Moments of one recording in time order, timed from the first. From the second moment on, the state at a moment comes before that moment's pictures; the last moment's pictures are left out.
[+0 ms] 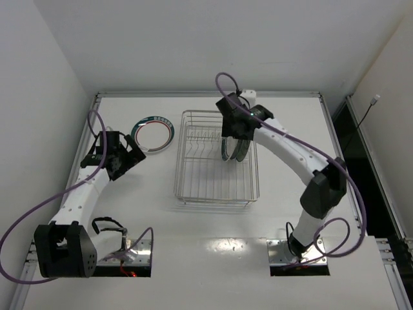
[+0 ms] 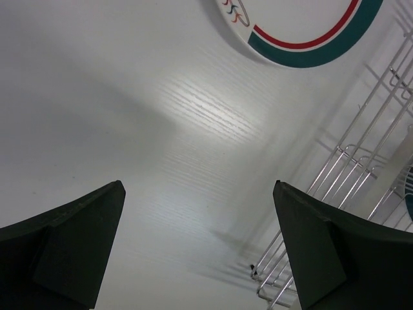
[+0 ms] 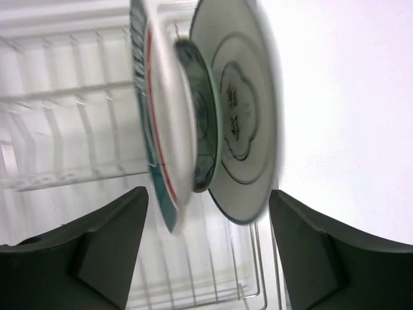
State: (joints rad) left arm 0.00 1.12 0.86 -0.62 -0.09 -0.62; right arm 0.63 1.79 1.61 -0.89 0.60 0.64
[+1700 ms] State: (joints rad) left arm 0.19 1.64 0.79 0.18 0.31 -0.98; right arm 0.63 0.77 1.48 -0.98 0.33 0.70
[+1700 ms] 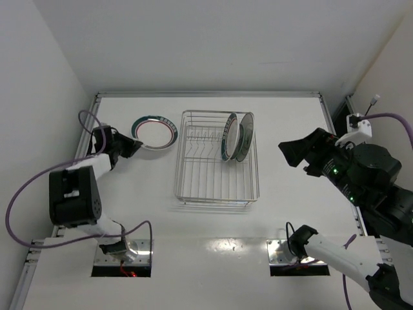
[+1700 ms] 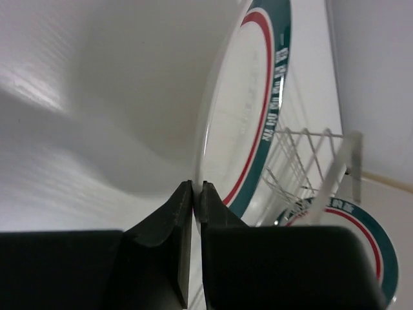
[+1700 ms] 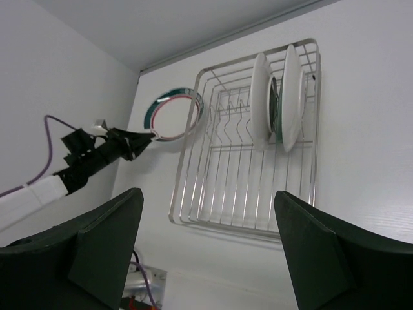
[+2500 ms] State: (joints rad) left arm 0.06 1.13 0.68 0.35 0.72 -1.26; right arm 0.63 1.08 1.11 -0.24 -0.26 0.71
